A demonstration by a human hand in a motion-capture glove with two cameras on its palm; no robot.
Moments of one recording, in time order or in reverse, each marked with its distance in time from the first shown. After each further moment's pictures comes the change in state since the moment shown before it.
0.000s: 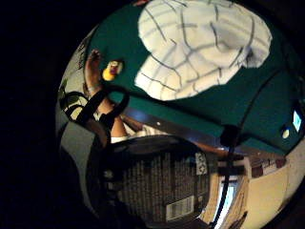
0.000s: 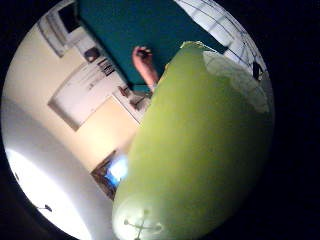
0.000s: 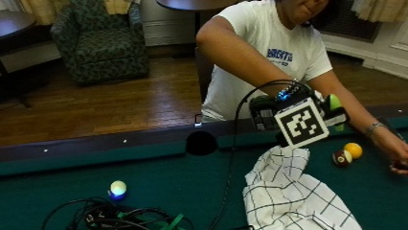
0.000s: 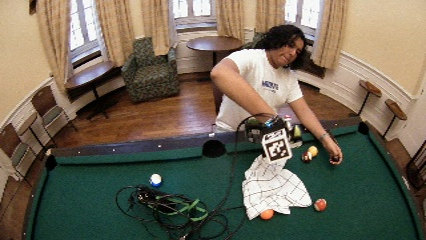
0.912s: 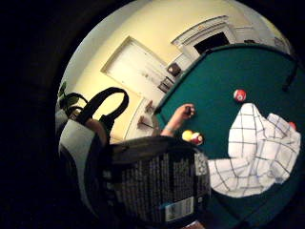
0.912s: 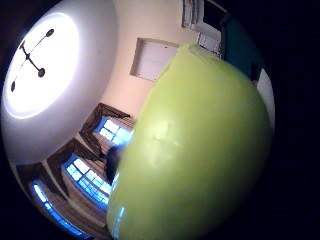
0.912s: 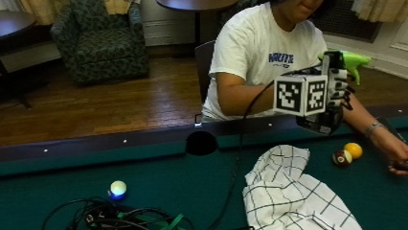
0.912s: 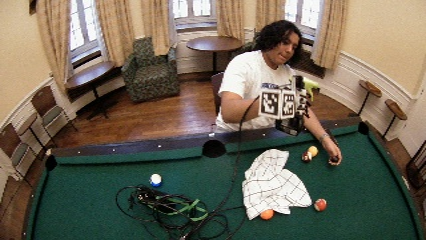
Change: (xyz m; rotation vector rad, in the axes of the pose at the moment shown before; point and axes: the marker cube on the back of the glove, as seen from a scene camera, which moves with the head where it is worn) arm -0.079 0.027 0.011 0.514 -0.403 -0.982
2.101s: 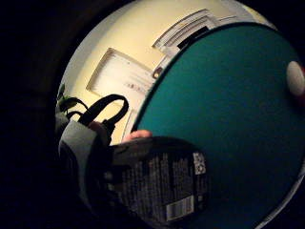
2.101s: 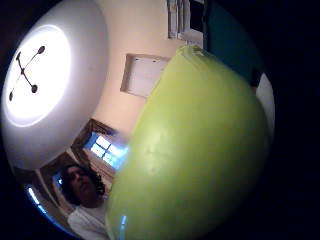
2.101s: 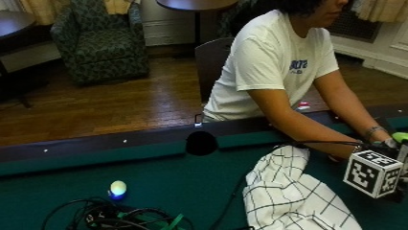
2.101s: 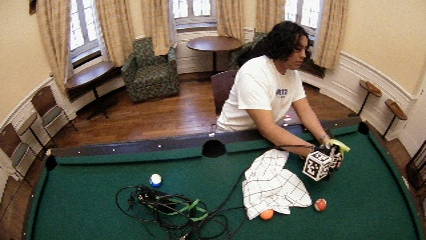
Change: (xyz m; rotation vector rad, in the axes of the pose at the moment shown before) arm 0.209 -0.109 0.187 0.134 0.021 0.100
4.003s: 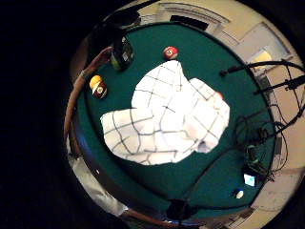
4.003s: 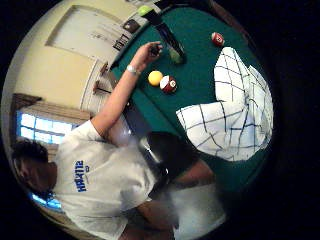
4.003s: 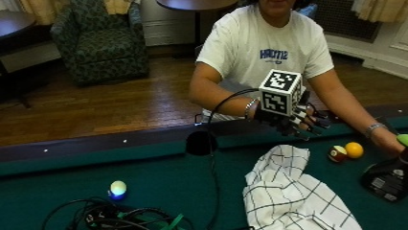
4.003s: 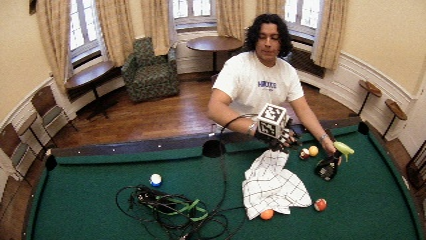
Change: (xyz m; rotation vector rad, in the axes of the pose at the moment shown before) arm -0.095 0.204 -0.229 -0.454 0.966 -0.201
